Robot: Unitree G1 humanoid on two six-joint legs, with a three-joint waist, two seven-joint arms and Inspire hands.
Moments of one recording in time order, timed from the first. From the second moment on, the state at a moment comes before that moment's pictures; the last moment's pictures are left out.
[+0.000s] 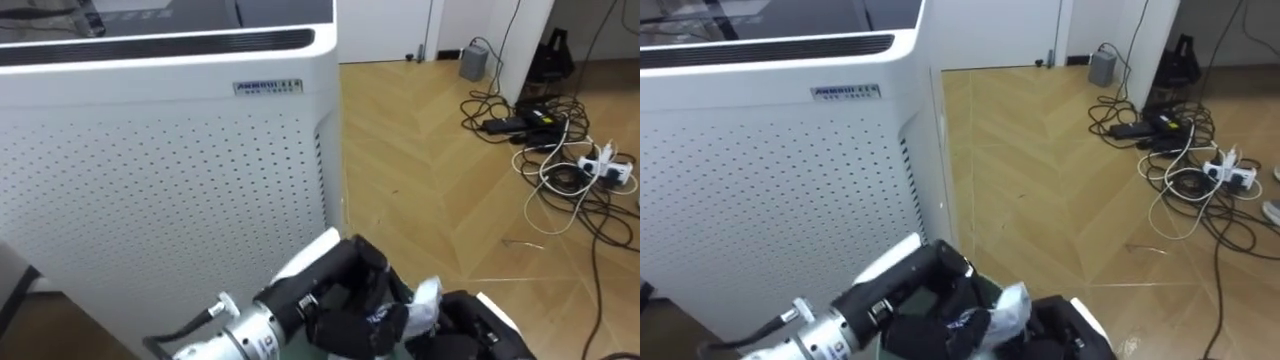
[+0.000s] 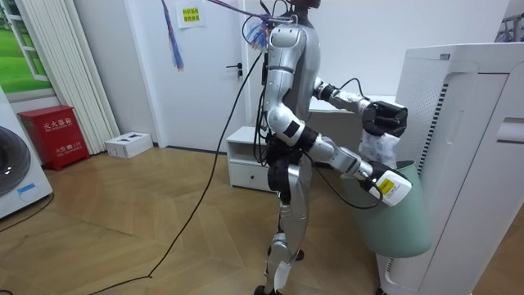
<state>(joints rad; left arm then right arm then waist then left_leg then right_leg) -0.19 0.40 -0.53 0.10 -0.03 -0.23 -0.22 -0.02 -0.42 0.29 0.34 0.23 0.00 0.09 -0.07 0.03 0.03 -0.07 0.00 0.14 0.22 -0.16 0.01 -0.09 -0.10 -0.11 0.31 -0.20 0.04</state>
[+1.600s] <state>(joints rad) -0.15 0.38 -0.51 0.12 0.08 -0.23 -0.25 -0.03 -0.43 0.29 0.34 0.24 0.00 0.15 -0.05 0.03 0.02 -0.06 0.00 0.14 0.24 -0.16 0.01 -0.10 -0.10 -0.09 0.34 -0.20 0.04</state>
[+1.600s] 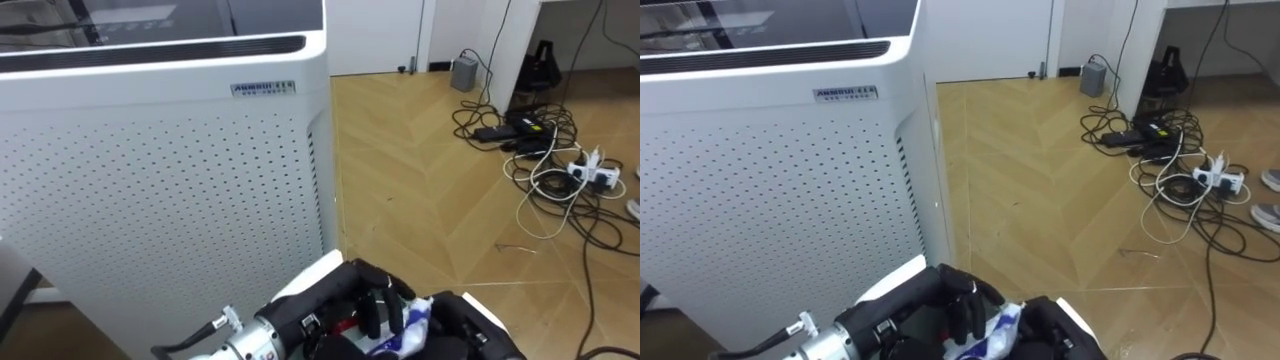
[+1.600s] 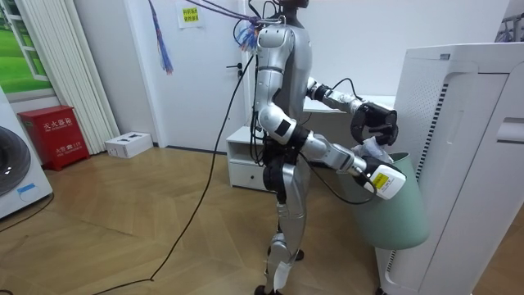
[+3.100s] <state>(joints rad) 0.27 0.34 -0.06 0.21 0.11 -0.33 0.08 0.26 -0.40 0.02 0.47 0.31 -0.16 -0.12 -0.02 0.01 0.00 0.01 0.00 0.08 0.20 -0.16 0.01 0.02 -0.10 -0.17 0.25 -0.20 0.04</state>
